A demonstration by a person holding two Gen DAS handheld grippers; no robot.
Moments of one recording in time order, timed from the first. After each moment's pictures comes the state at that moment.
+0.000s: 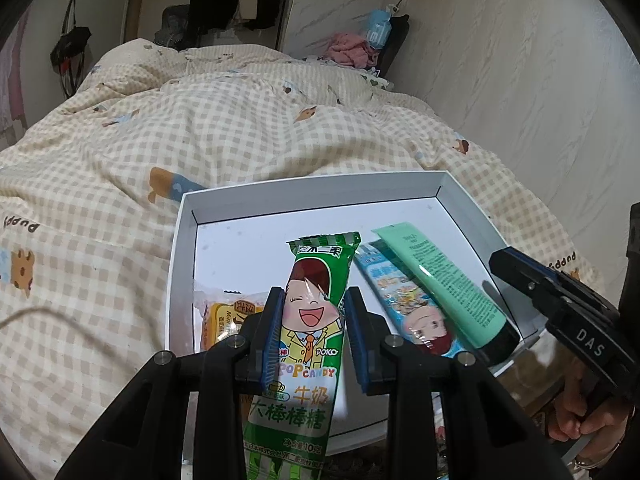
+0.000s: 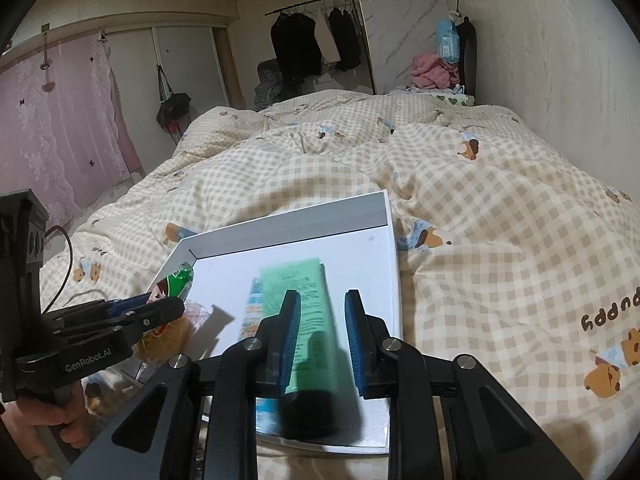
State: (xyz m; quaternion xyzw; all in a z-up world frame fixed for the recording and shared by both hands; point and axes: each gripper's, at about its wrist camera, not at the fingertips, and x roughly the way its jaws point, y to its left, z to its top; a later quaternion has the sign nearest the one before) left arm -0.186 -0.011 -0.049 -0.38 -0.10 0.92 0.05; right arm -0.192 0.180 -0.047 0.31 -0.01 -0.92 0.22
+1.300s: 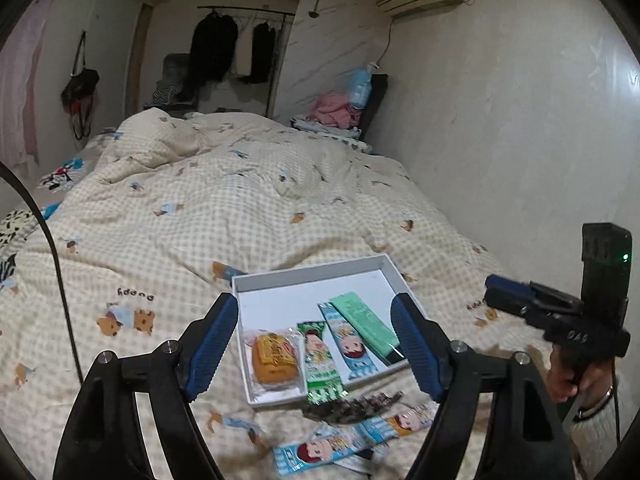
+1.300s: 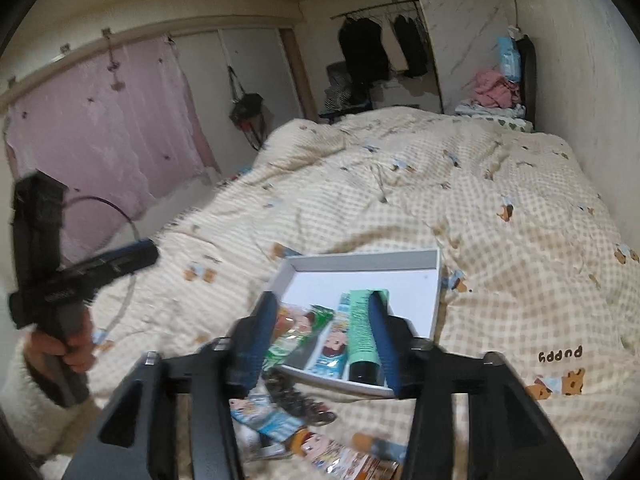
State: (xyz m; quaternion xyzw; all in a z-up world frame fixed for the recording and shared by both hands) left arm -0.074 -0.045 0.107 -0.30 -0.11 0.95 0.06; right arm -0.125 0.208 0.077 0.31 -0.01 -0.88 0.35
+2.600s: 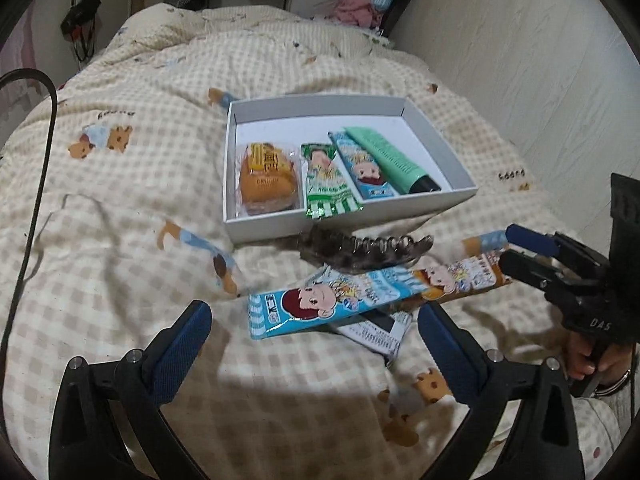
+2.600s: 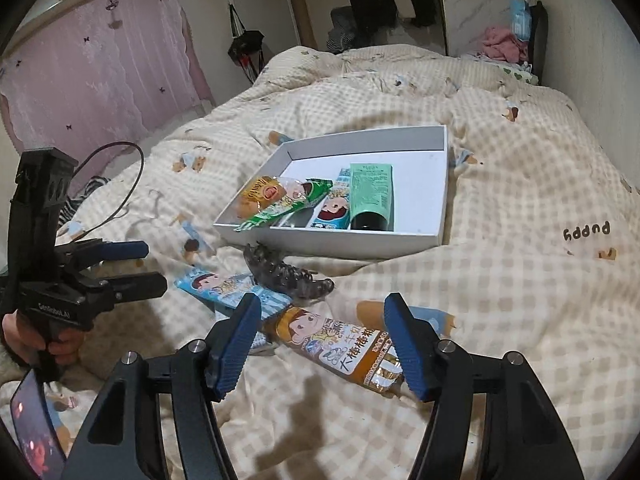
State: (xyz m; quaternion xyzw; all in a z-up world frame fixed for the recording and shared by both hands) left arm -0.033 -0.003 -0.020 -0.46 -0.11 0.88 0.04; right arm -0.086 0.210 -0.032 0.40 0.05 -0.85 0.33
